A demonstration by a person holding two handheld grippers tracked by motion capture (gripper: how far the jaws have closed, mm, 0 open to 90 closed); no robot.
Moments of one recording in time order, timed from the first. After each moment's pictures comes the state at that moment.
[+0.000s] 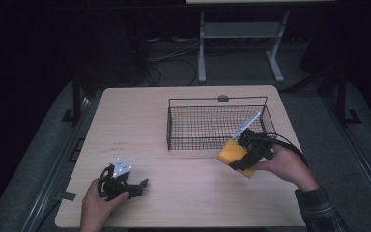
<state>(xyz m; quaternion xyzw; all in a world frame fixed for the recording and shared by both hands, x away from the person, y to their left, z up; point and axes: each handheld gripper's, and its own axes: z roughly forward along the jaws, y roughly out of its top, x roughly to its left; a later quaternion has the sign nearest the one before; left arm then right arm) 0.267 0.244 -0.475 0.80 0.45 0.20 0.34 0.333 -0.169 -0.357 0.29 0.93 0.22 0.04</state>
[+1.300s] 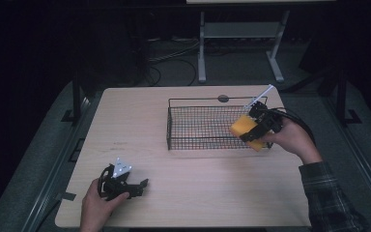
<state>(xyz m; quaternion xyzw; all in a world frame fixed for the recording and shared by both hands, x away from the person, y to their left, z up) 0.267 0.244 -0.475 0.80 0.45 0.20 0.34 0.398 -0.204 -0.336 0.37 0.90 0.21 0.07</state>
